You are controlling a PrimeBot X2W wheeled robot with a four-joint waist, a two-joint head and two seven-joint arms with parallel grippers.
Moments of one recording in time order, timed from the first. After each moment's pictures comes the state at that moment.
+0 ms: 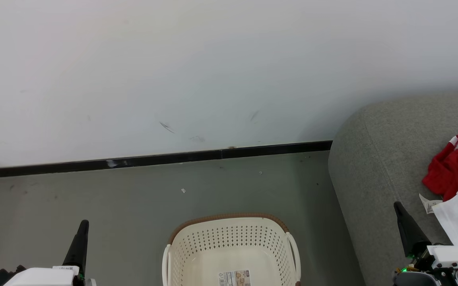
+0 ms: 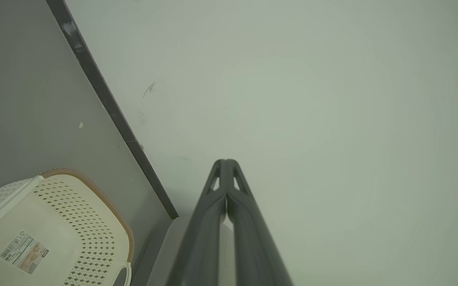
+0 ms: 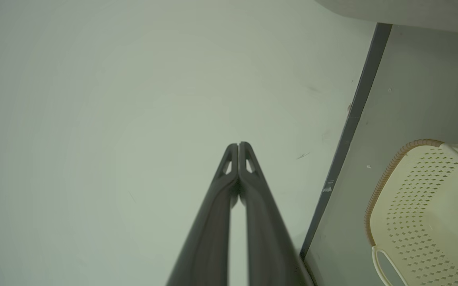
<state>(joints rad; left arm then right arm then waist) -0.04 0.06 0.05 0.23 -1.57 -0.08 0.08 -0.03 -0.12 0.01 0.24 1.64 0.13 -0.01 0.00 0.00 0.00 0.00</state>
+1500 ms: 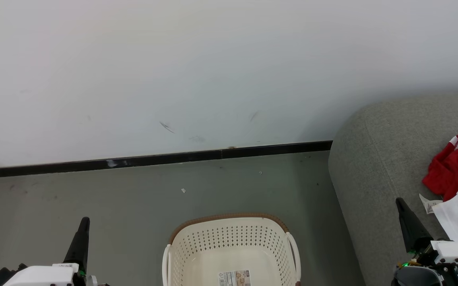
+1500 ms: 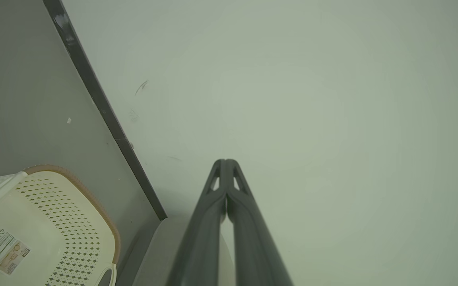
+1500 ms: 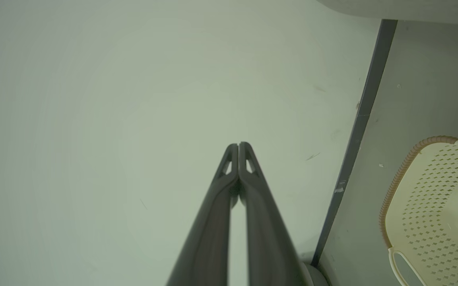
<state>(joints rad) -0.05 0.04 0.07 0.26 -1.61 -0.11 0.10 -0.06 -0.13 0.00 0.26 1.72 0.13 0.00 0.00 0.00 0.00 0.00</state>
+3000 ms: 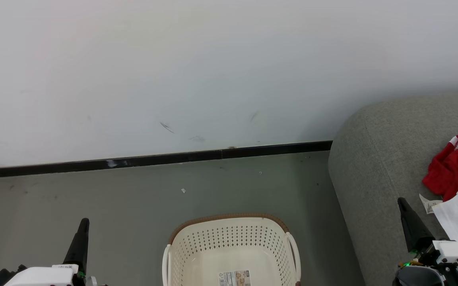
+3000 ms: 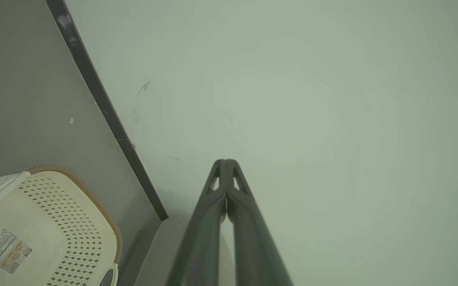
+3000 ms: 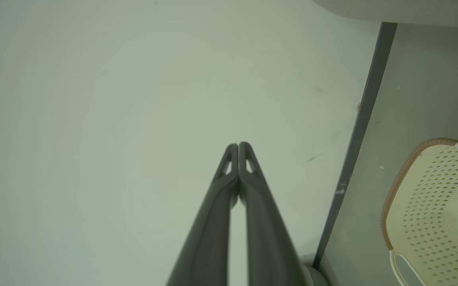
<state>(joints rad) -0.06 0.04 0.07 0.27 -1.61 -0.11 0.10 -0.06 -0.13 -0.01 0.26 1.71 0.13 0.00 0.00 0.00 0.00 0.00</state>
